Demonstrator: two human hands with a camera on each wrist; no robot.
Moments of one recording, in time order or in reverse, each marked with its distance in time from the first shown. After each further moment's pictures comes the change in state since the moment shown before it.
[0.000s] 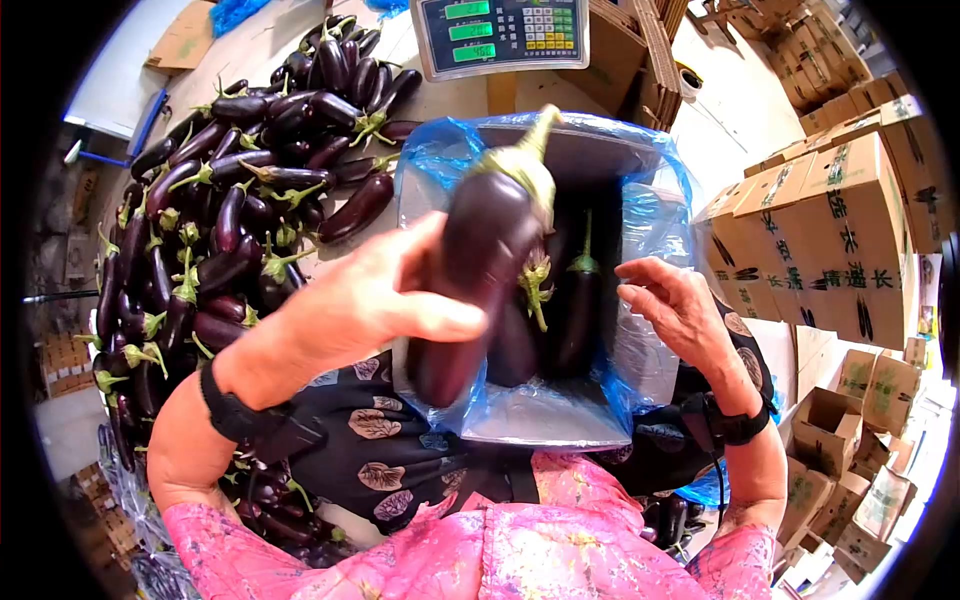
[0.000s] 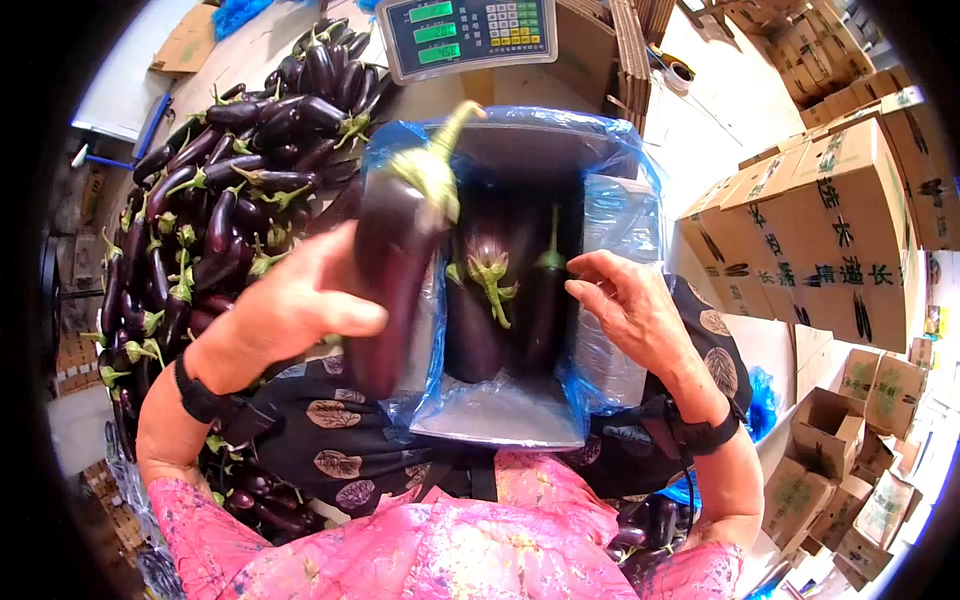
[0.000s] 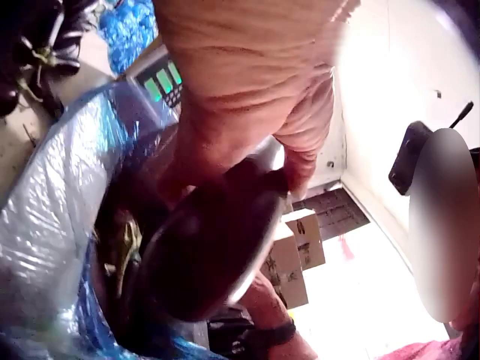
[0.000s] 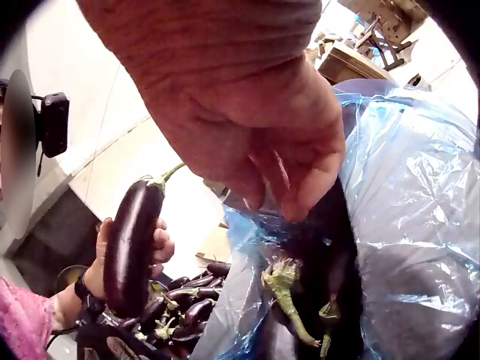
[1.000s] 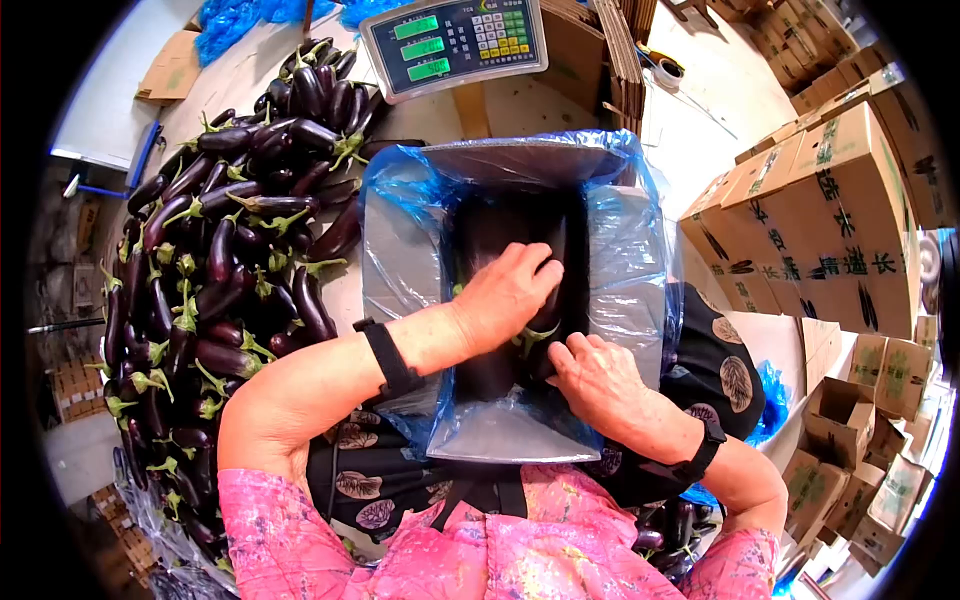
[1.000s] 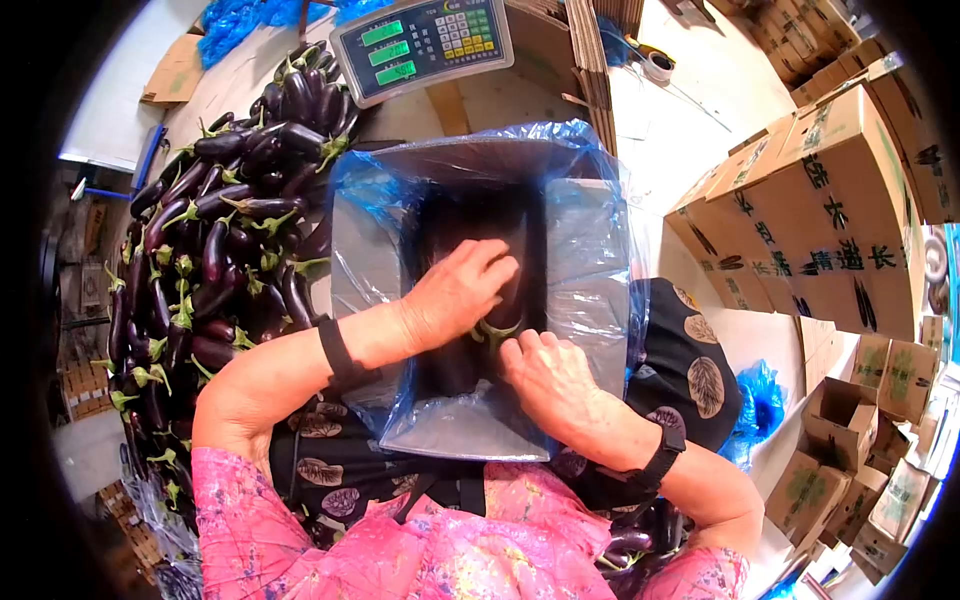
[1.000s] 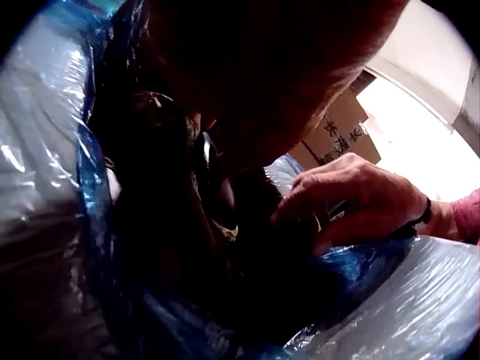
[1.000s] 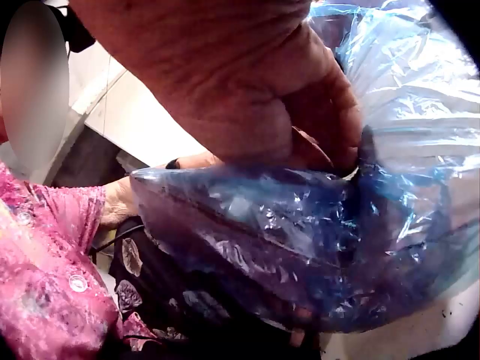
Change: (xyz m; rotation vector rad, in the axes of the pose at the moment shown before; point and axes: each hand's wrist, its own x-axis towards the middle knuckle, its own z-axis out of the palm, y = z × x) left_hand 0.151 -0.121 0.046 1.433 0.181 0.714; right_hand -0.036 0.030 0.069 -0.665 -0.149 -0.243
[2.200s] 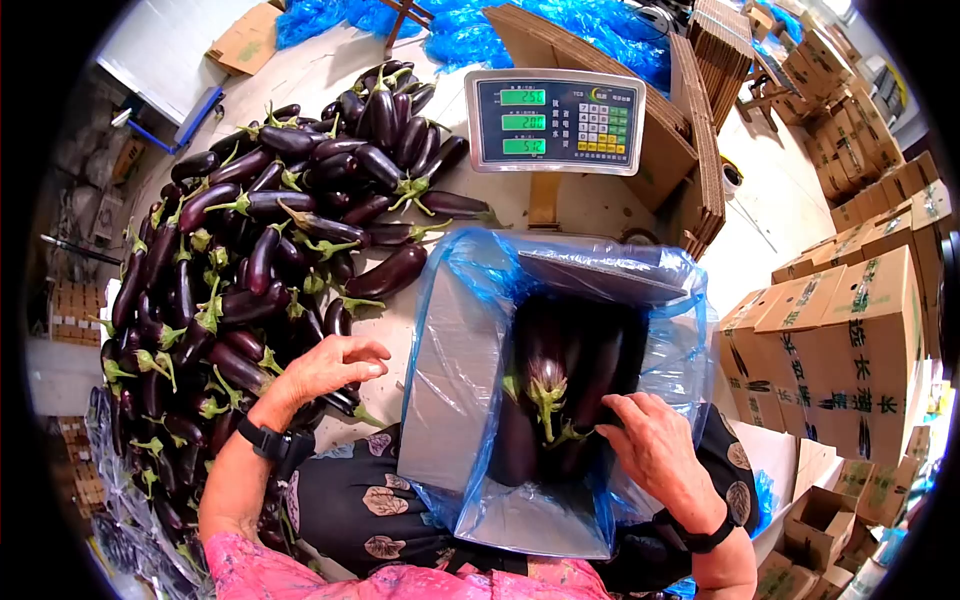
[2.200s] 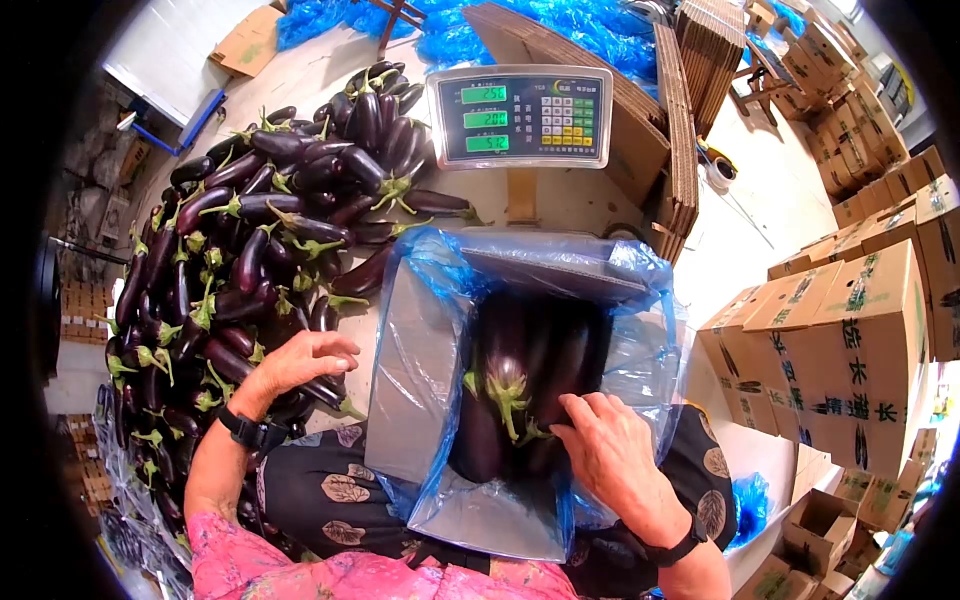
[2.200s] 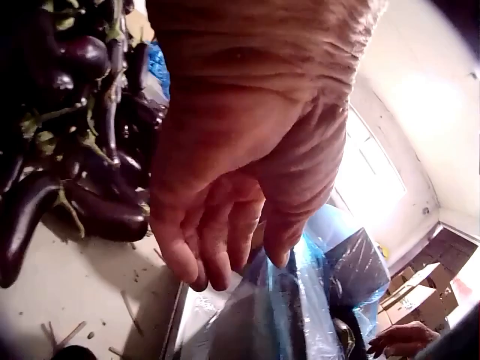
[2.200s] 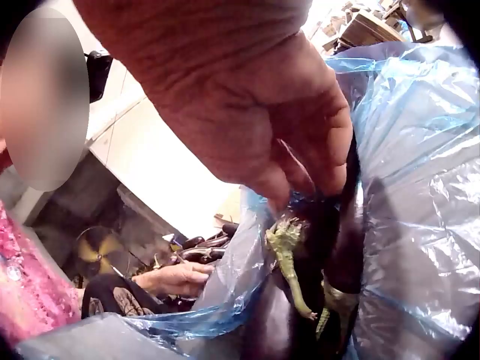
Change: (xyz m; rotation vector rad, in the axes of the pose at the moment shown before) left_hand -0.190 -0.122 -0.141 -0.888 -0.248 -1.038; right_hand 0.049 0.019 -0.067 0.175 0.112 0.013
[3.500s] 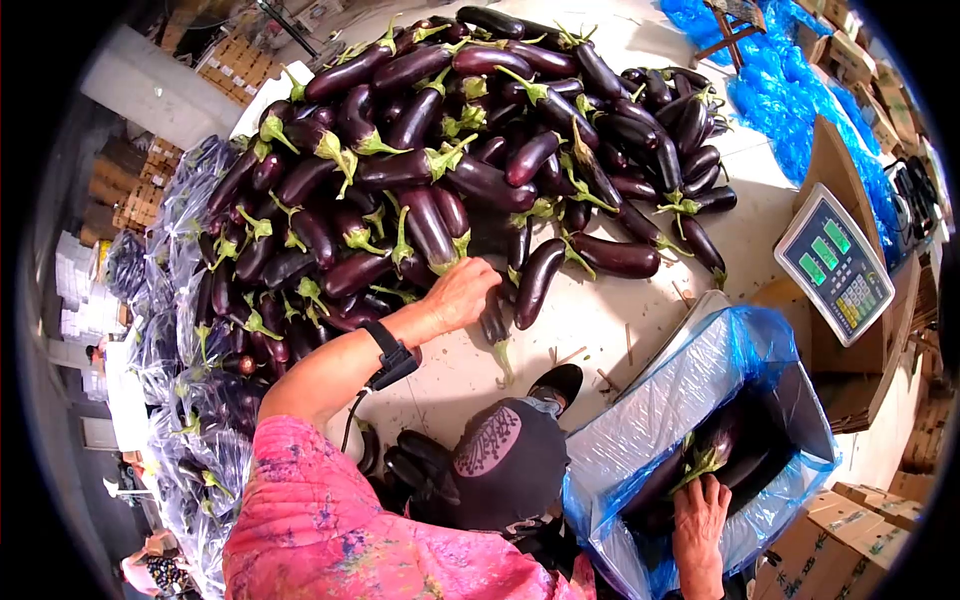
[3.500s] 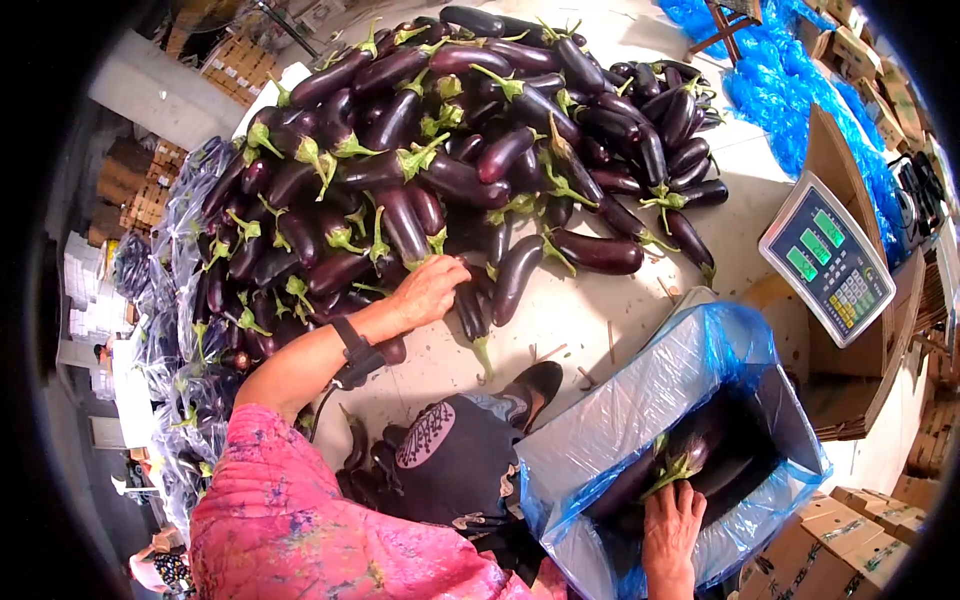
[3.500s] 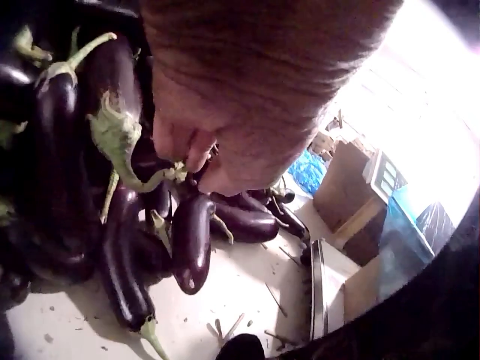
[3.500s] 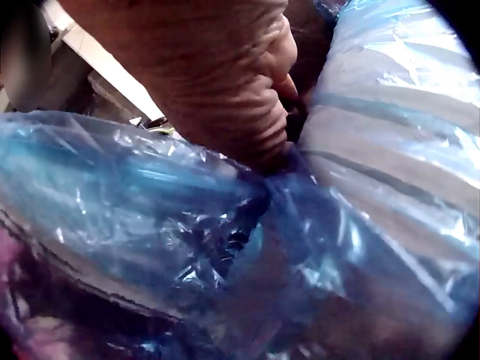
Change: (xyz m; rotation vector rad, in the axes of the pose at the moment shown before) left_hand -0.074 -0.185 -0.014 0.754 0.894 0.236; right_hand 0.015 -0.005 0.092 -0.524 -0.168 -0.517
